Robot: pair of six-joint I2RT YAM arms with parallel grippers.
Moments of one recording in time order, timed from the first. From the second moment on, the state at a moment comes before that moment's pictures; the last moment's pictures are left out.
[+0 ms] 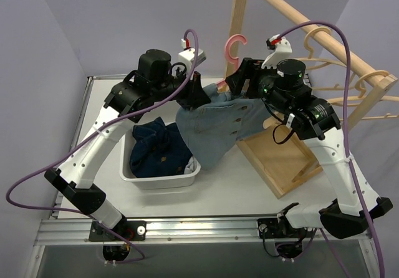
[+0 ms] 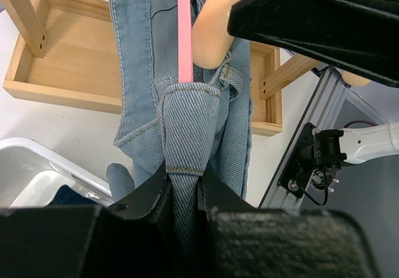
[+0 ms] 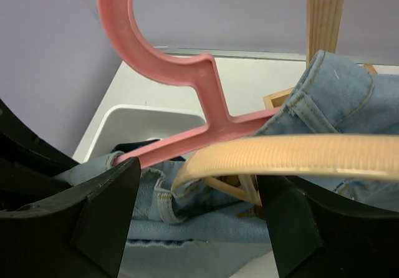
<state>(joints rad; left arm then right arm) -0.68 1.60 1.99 -0.79 0.40 -0.18 0.54 1.30 1.72 -0.64 0.07 0.38</state>
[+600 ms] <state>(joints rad) -0.69 1.59 2.01 -0.87 0.30 -0.13 0.54 1.06 1.68 -0.75 -0.04 0.52</state>
